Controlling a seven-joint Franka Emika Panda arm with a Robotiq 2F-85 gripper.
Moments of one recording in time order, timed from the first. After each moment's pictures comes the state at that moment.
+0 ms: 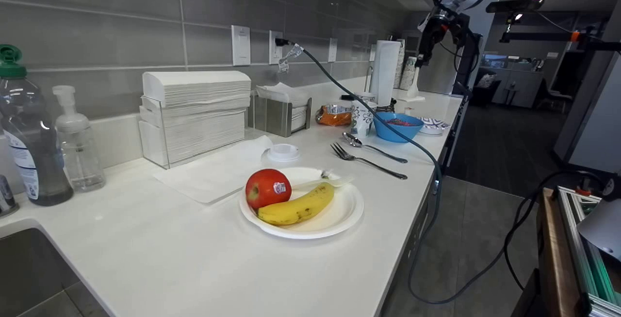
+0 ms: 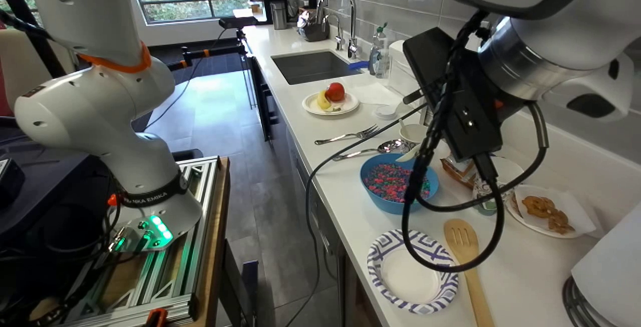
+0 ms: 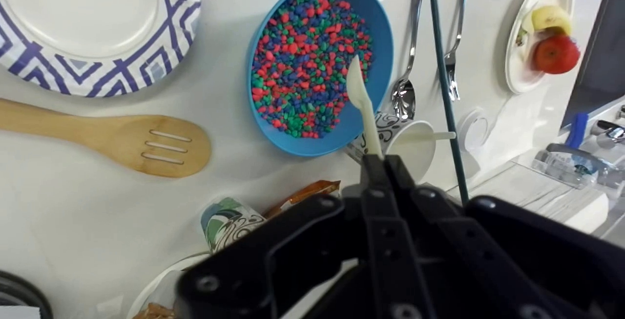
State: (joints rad) arm -0.52 0.33 -0.12 -1.58 0.54 1.57 -0.79
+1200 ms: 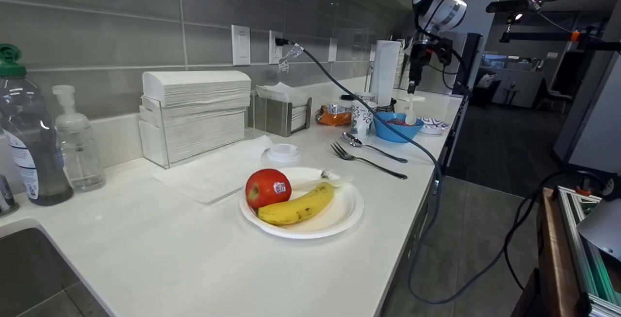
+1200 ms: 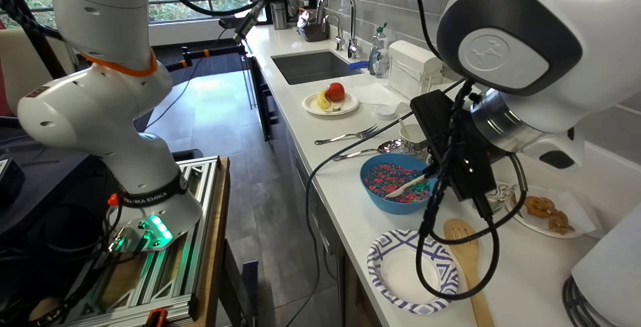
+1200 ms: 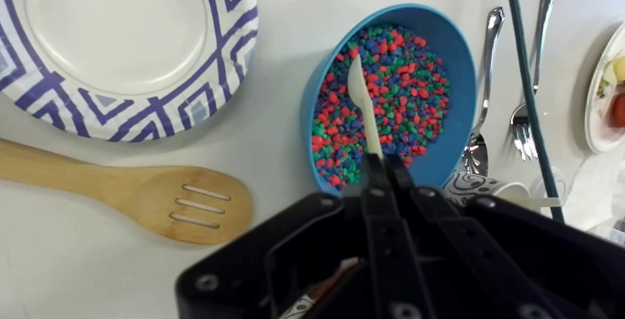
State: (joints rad) arm -0.43 0.46 -0.13 -1.58 0.42 1.65 -0.79
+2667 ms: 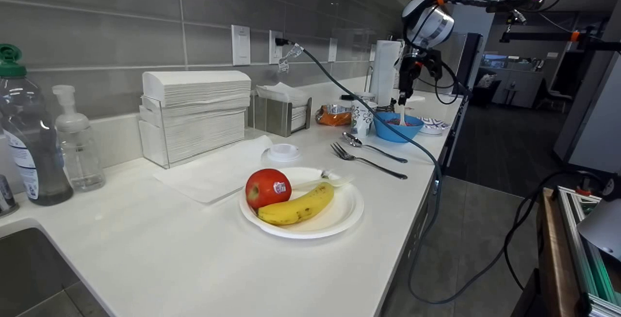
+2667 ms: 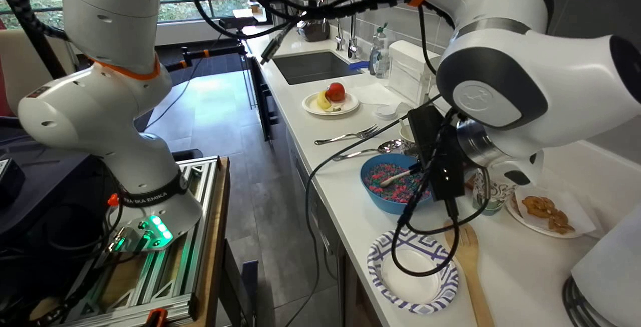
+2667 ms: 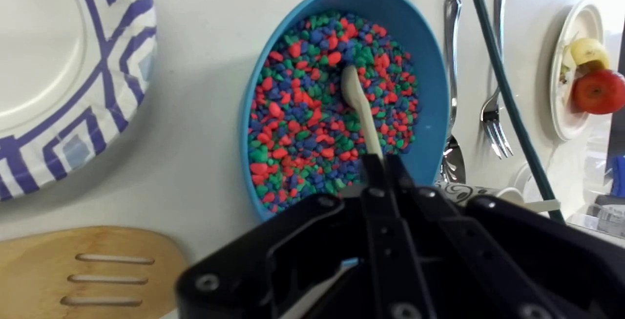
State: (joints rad) arm -0.42 0.55 -0.09 -1.57 0.50 1.61 -0.71
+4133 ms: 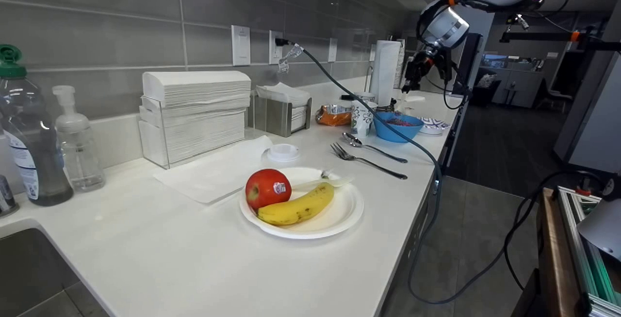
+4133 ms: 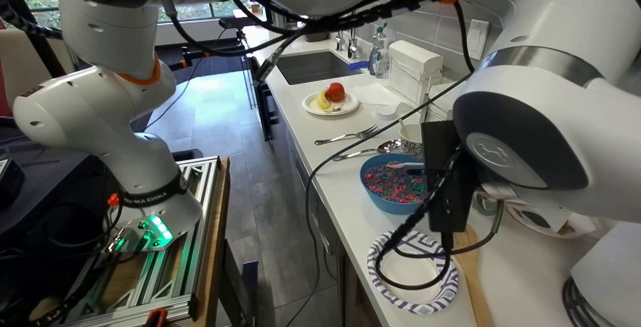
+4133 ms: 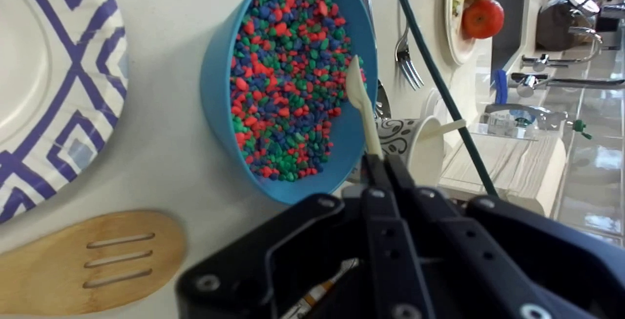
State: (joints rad) arm -0.57 0.61 -0.10 -1.47 0.74 1.45 -0.71
